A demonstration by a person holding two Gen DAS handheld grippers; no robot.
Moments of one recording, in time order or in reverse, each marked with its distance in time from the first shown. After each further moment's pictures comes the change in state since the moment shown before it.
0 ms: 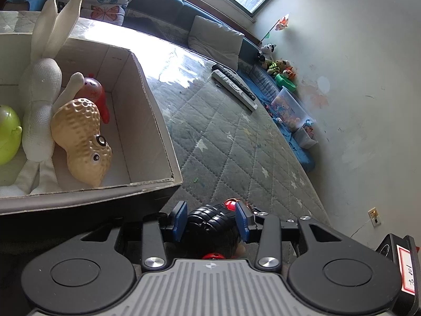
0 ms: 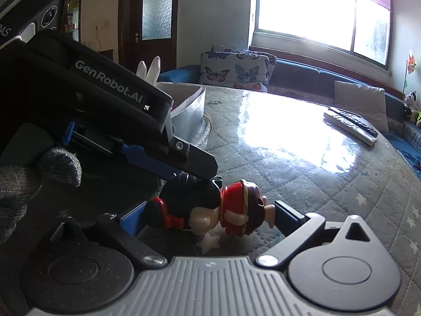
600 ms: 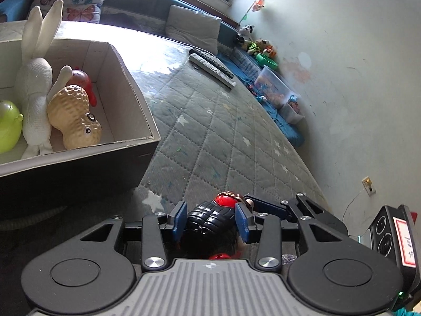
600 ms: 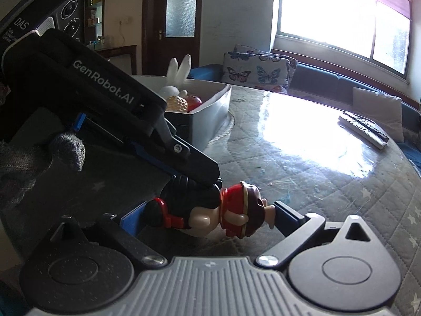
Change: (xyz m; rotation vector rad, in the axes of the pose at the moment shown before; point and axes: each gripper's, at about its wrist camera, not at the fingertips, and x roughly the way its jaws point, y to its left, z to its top) left arm -0.026 -0.013 -0.023 0.114 0.068 -0.041; right arm -0.029 0.007 -0.014 -0.059 0.003 0.092
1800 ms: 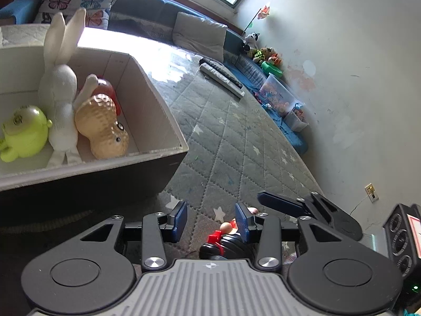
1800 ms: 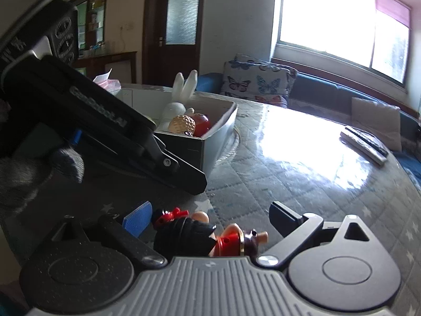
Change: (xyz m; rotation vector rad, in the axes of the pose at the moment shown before) left arm -0.014 0.016 0.000 -0.020 -0.027 0.015; right arm -0.008 0.012 0.012 0.005 -0.037 -0.025
